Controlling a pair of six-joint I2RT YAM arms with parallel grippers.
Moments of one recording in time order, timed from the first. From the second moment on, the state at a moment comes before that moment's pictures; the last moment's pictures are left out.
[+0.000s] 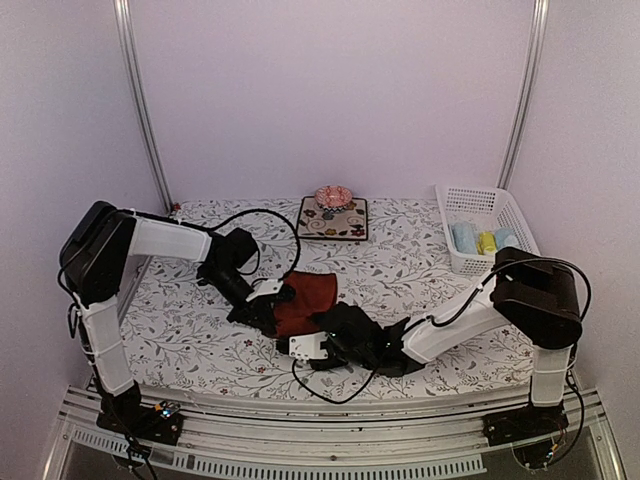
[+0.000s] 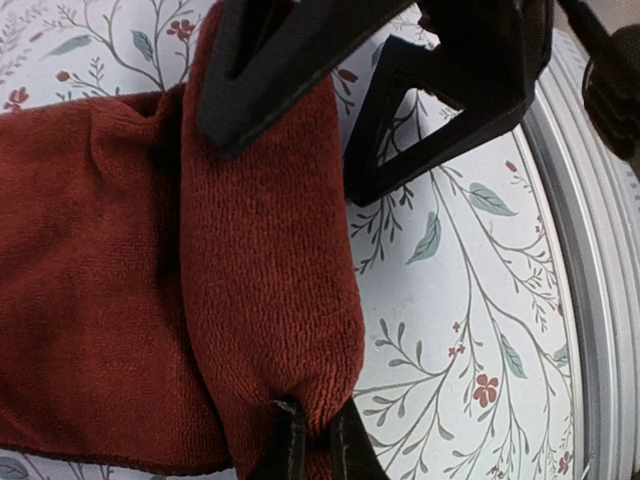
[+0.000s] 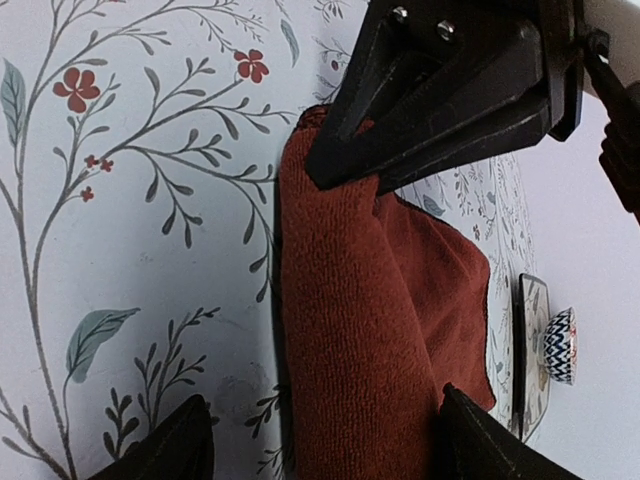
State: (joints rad) left arm -0.52 1.94 1.17 -0.73 0.72 1.12; right arm 1.22 1.99 0.98 0.41 0.34 -0.78
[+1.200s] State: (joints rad) left arm -0.47 1.42 0.71 -0.33 0.67 1.17; right arm 1.05 2.03 1.20 0.03 -0.12 -0.33
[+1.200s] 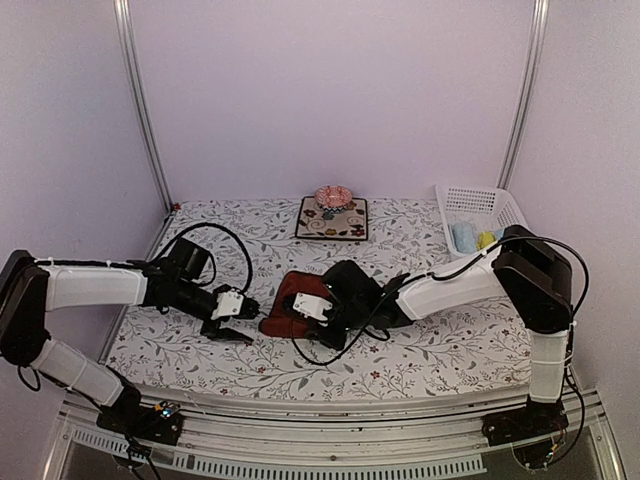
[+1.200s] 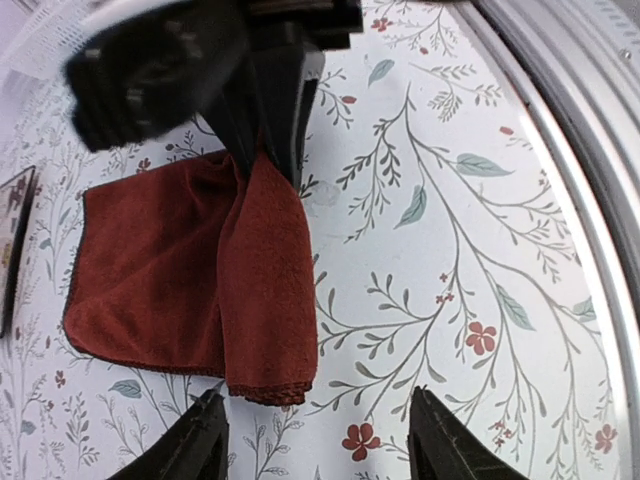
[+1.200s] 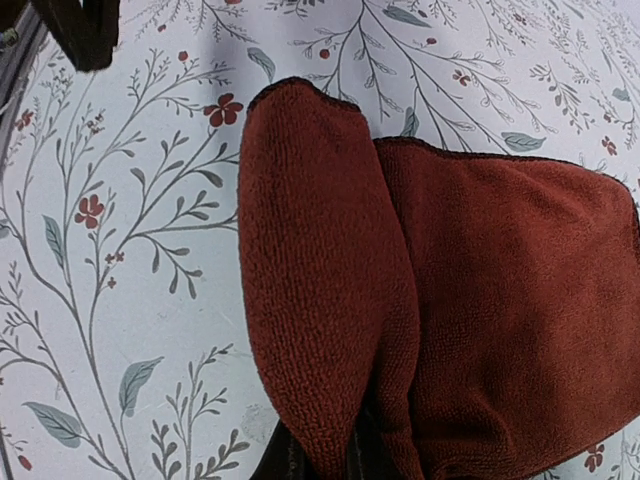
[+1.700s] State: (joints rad) left arm -0.64 1.32 0.43 0.22 0.41 1.19; right arm 0.92 2.10 1.32 -0.12 -0.51 -0.09
